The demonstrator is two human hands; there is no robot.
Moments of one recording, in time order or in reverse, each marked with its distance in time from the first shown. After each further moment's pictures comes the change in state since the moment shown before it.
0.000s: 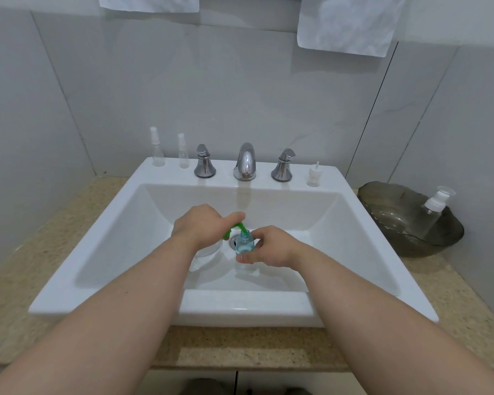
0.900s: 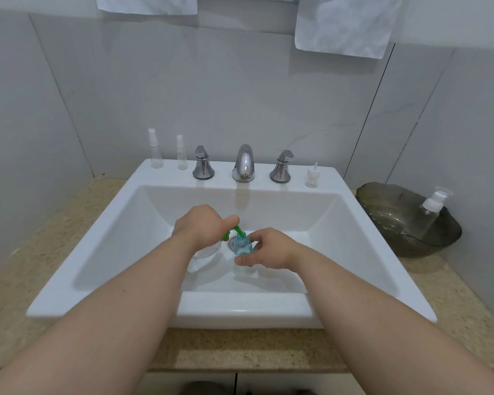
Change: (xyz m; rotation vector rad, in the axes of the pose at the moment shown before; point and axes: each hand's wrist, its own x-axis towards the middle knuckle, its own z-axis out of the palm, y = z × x) left_hand 0.006 0.000 0.002 0.014 -0.011 -0.021; right_hand -0.001 -0.003 0.000 -0.004 -0.008 0.008
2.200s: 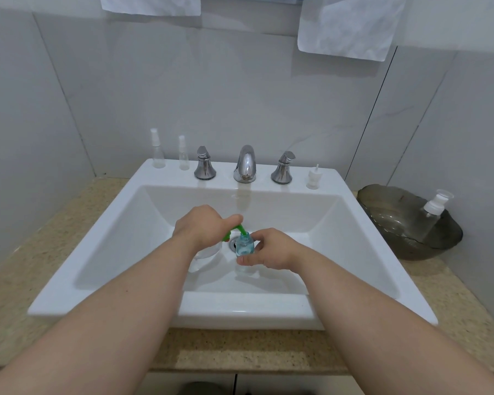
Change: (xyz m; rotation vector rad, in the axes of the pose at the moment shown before) left_hand -0.001 0.002 -0.001 -0.017 0.013 -0.005; right_hand 0.002 0.003 -0.001 -0.008 0.013 -0.003
